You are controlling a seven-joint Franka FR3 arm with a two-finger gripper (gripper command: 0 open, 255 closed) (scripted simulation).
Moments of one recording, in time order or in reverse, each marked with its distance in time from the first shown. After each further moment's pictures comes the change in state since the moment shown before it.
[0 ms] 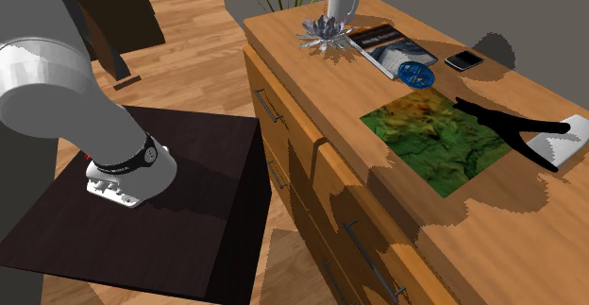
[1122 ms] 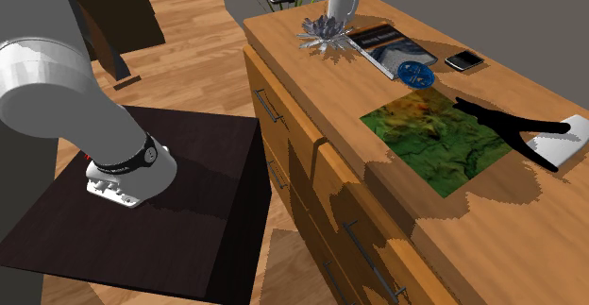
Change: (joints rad) arm 0.010 0.064 -0.012 -0.141 -0.041 0.198 0.036
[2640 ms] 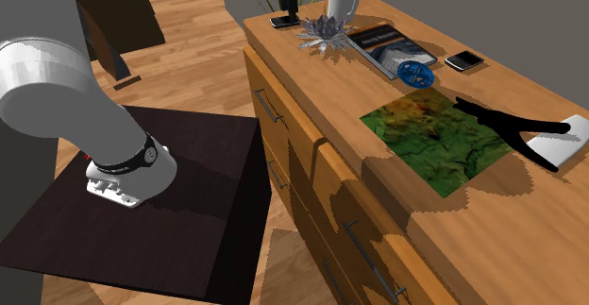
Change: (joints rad) arm 0.010 0.071 -0.020 -0.080 -0.045 0.145 0.030
